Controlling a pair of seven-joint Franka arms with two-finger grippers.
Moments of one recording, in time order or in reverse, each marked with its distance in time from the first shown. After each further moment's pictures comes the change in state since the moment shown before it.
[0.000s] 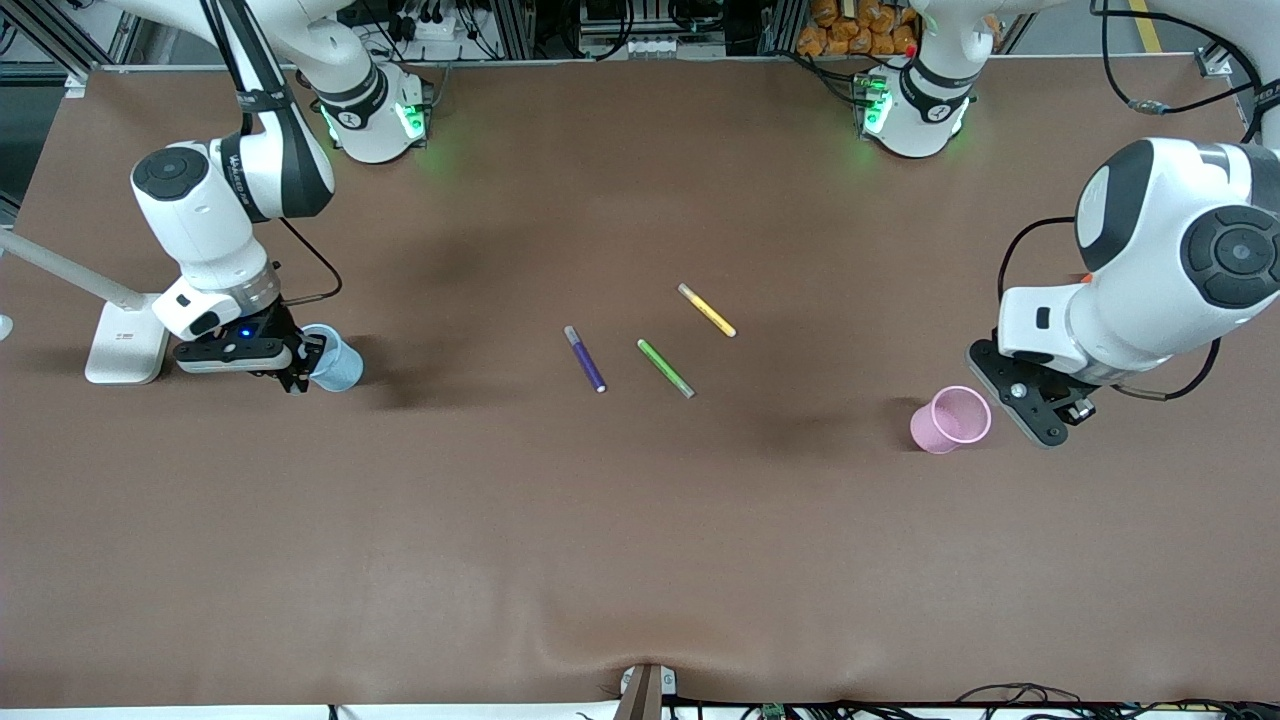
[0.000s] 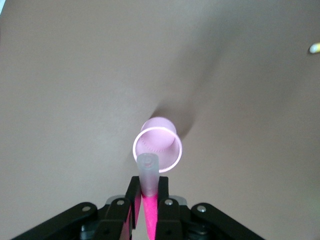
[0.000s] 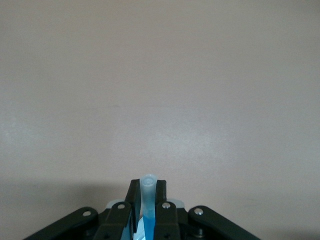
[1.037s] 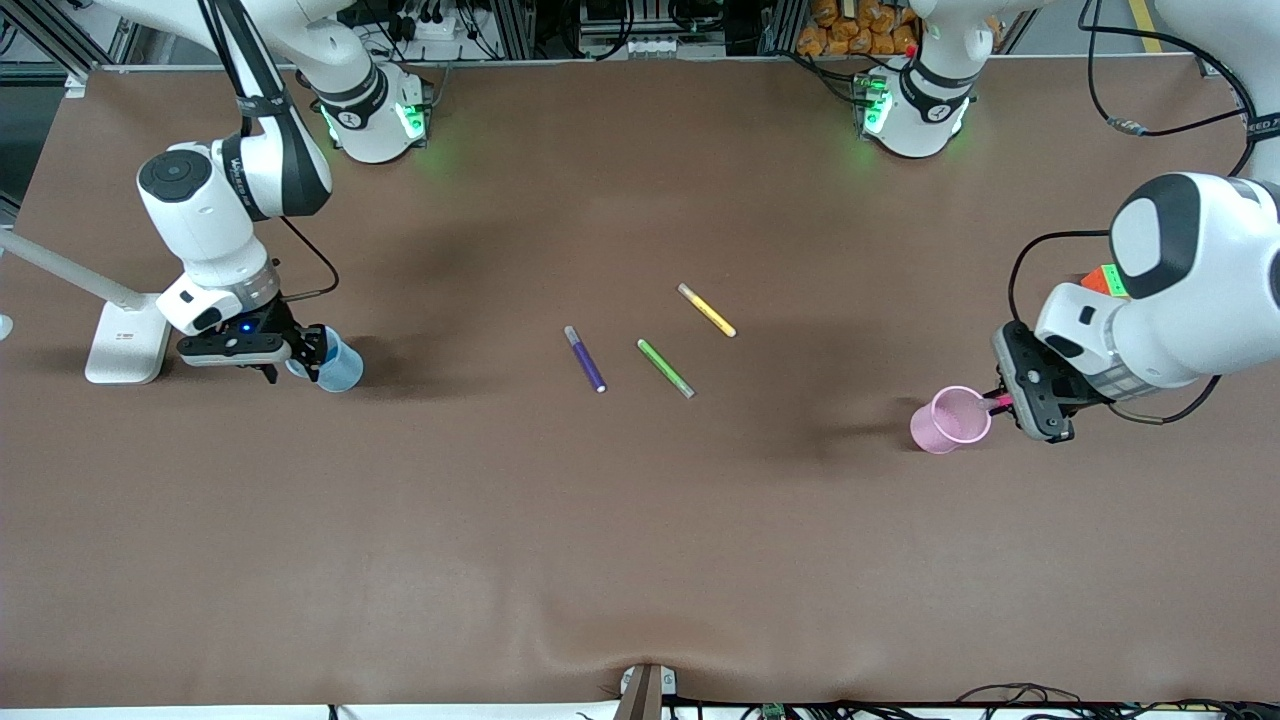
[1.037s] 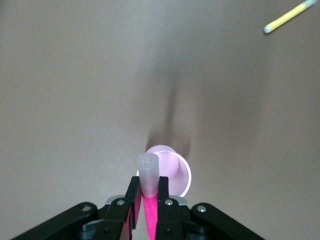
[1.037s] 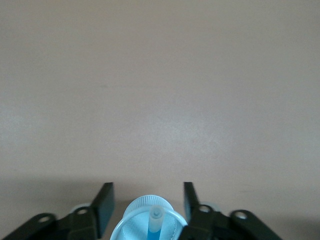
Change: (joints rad) left arm 0.103 0.010 0.001 -0.088 -0.260 0.115 0.601; right arm -0.031 0.003 0.000 -0.052 -0.021 0.036 0.001
